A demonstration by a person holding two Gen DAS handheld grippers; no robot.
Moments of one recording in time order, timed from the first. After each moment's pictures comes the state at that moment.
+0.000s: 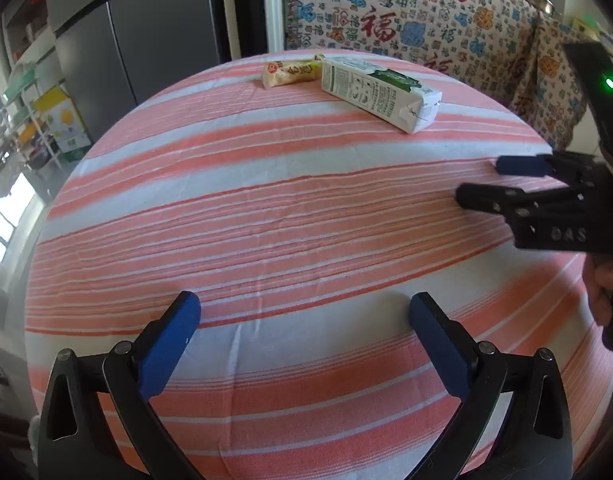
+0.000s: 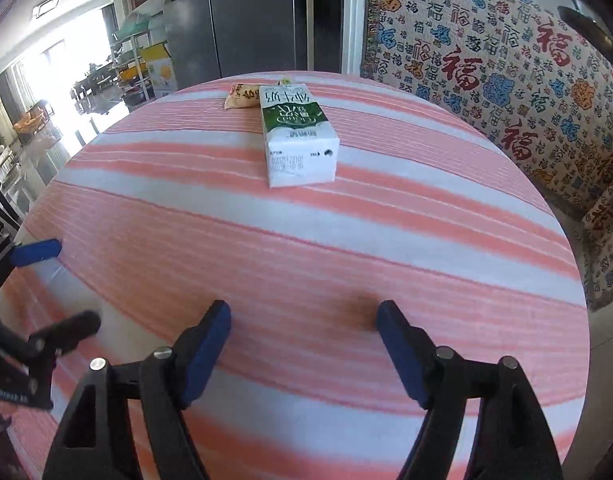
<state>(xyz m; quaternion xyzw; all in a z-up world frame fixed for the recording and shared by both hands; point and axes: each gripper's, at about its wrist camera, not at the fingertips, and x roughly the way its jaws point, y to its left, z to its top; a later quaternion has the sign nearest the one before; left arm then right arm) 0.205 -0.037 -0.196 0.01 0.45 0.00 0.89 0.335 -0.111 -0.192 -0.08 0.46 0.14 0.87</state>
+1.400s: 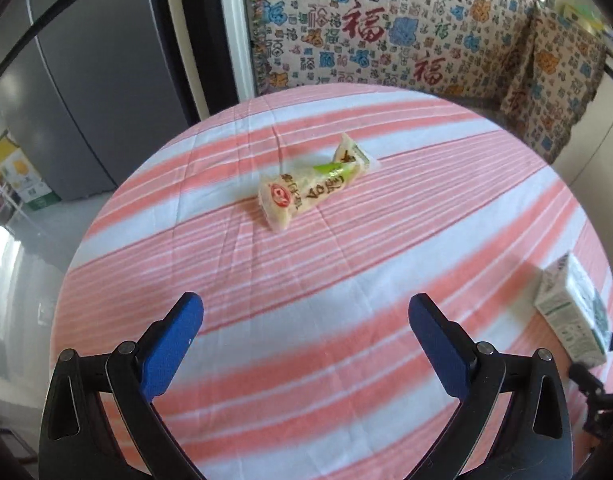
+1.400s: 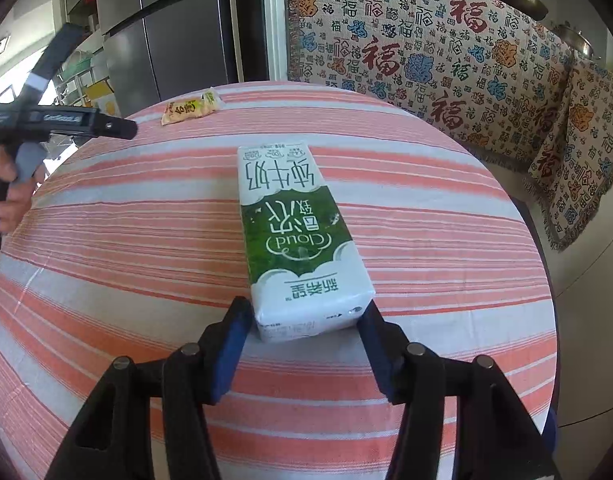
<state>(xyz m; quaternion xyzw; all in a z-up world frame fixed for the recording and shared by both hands) 0.399 0.000 -0.171 0.07 0.48 -0.07 0.87 0.279 -0.156 -0.186 -0.03 0.44 0.03 0.90</state>
